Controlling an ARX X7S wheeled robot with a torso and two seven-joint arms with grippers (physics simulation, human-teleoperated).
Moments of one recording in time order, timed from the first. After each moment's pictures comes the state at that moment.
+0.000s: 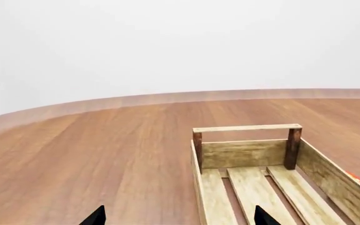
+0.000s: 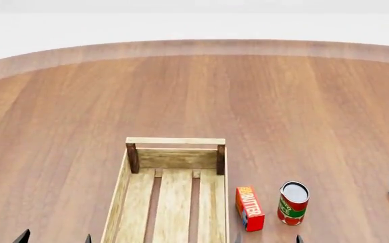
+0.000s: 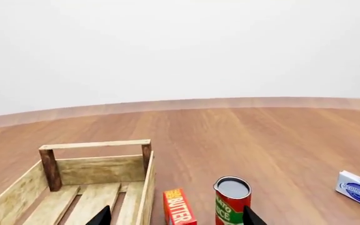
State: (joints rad) left arm 0.03 -0.13 0.16 0.06 -0.10 -0.01 -0.12; right arm -0.03 0.12 -0.12 -0.08 0.15 -0.01 0.16
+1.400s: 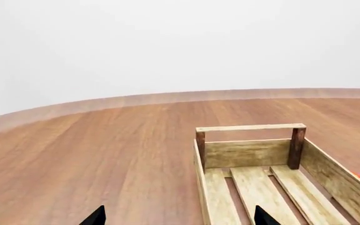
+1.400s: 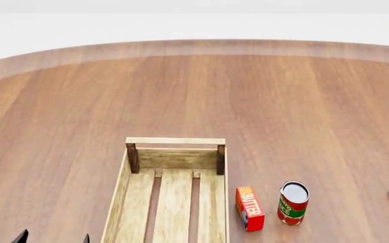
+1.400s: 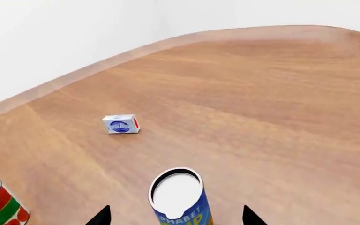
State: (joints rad) left arm 0.02 -0.17 0.20 0.05 -0.14 0.01 -0.18; right arm -0.34 0.10 0.28 -0.26 0.49 -0.01 0.54
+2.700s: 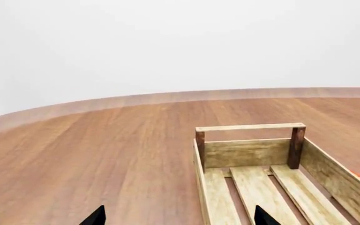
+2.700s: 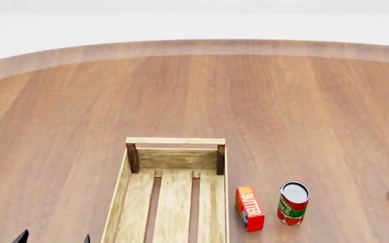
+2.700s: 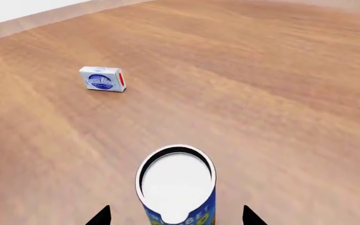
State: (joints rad) left arm 0.01 -0.20 0.24 0.05 -0.16 0.01 -0.21; right arm -0.11 0.23 0.24 0.03 0.52 0.16 0.57
